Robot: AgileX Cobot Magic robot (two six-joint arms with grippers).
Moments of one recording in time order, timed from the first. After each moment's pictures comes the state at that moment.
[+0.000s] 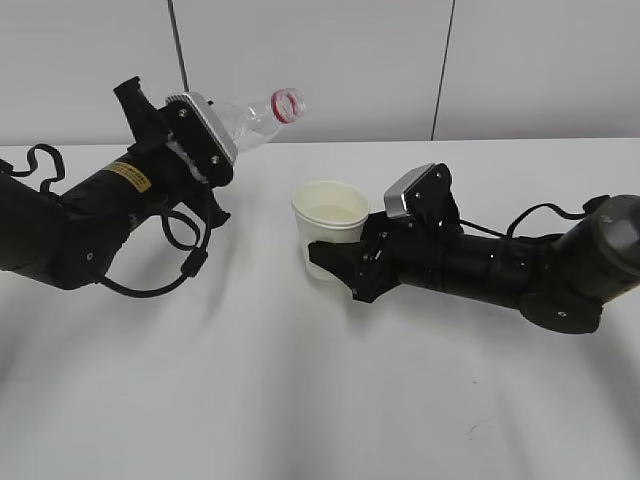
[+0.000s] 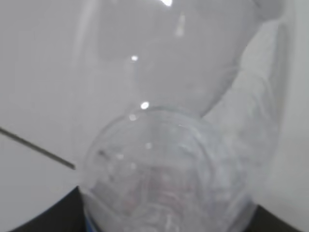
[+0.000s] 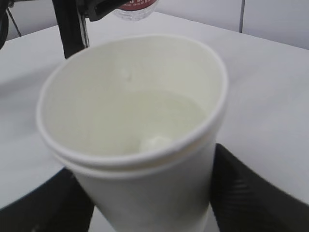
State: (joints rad) left arm -0.38 2.03 -0.96 0.03 -0.96 0.93; right arm 0.24 2.19 -0.96 -0.79 -1.01 0.40
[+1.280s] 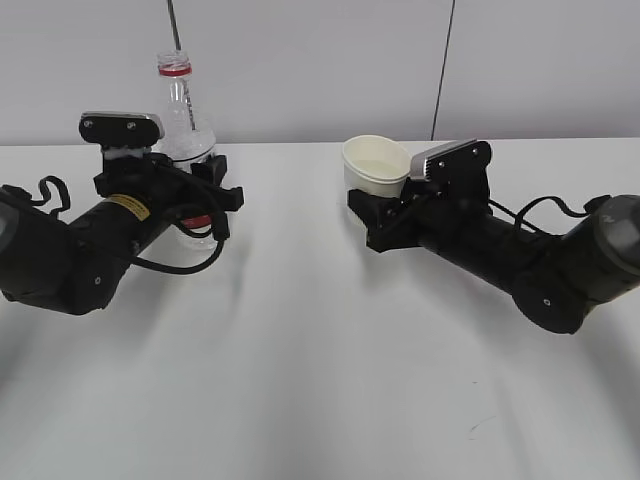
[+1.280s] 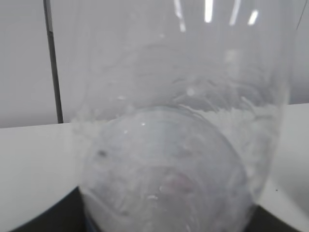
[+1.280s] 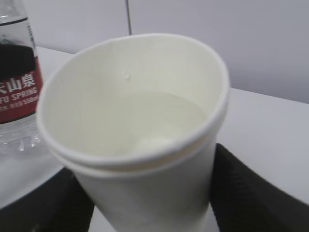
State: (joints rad) left arm -0.38 2.10 -0.93 -0.05 -0.97 -0.05; right arm 0.24 2.19 -0.96 -0.38 -1.01 0.21
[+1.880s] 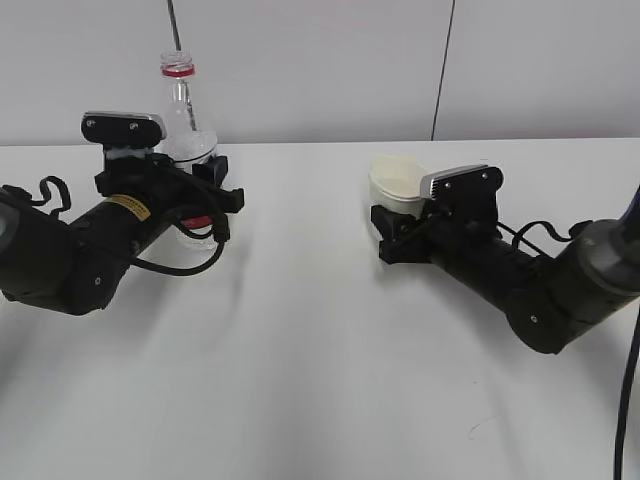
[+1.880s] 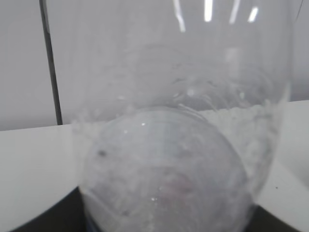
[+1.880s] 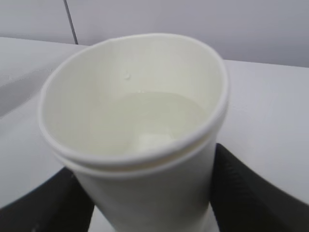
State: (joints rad) left arm -0.38 2.10 -0.93 -0.05 -0.97 -0.04; right arm 0.24 2.28 -0.96 -0.20 -1.03 0.13
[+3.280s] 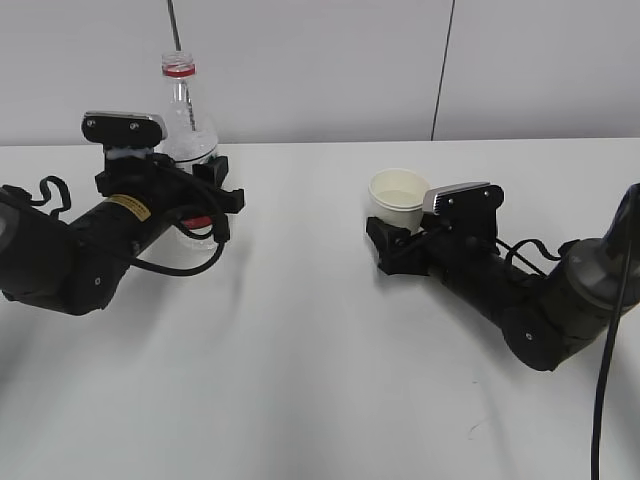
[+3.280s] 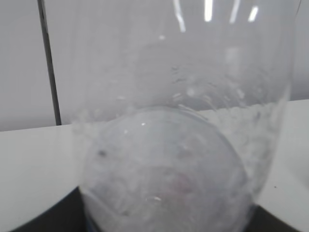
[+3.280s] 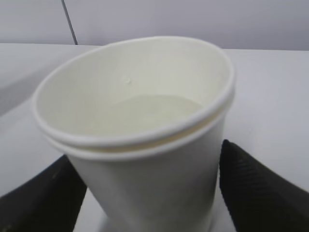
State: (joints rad) left arm -0.38 2.10 -0.93 -0.04 -0.97 -0.04; right arm 0.24 2.34 -0.96 -0.19 -1.12 0.16
